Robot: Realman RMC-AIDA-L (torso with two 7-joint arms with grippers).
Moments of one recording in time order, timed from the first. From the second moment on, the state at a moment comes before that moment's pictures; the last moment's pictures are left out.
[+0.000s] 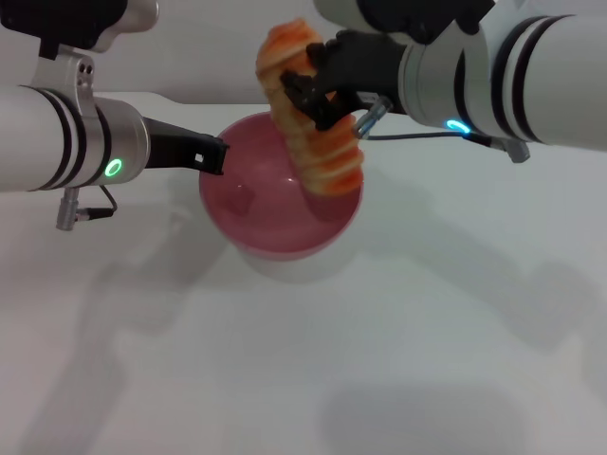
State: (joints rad) left arm -0.36 -2.06 1.69 1.65 -0.41 -1.03 0.05; right arm 0.51 2.08 -1.93 -1.81 0.28 1.01 -0.12
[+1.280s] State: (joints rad) left arm -0.34 -2.06 1.68 1.64 -0.40 -0.91 0.11; right arm -0.01 2.09 -1.83 -1.72 -0.07 0.26 0.02
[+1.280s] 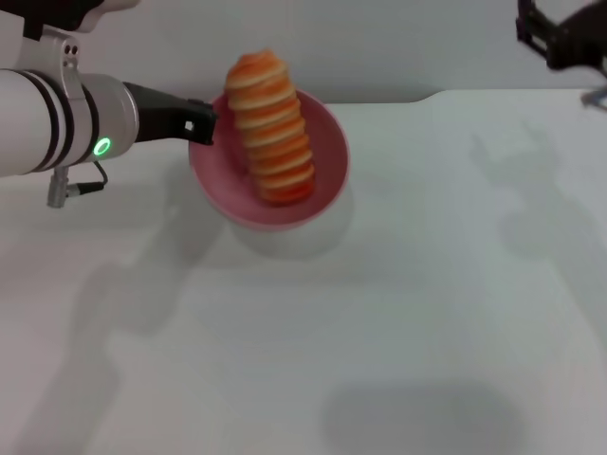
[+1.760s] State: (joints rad) left arm -0.31 -2.06 1.78 1.64 -0.21 -0.83 0.22; right arm -0.07 2.08 -1.85 -1.57 0.00 0.09 0.07
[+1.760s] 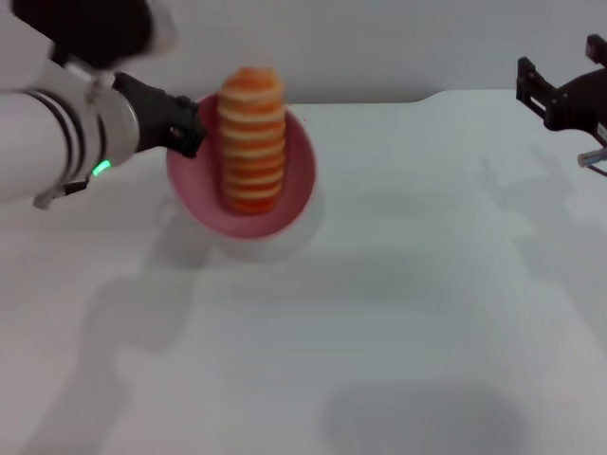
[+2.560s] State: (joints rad) left arm -0.24 -2.07 2.12 1.72 0.54 -0.84 -0.01; right arm -0.07 2.08 -1.85 -1.55 0.04 0.10 0.09
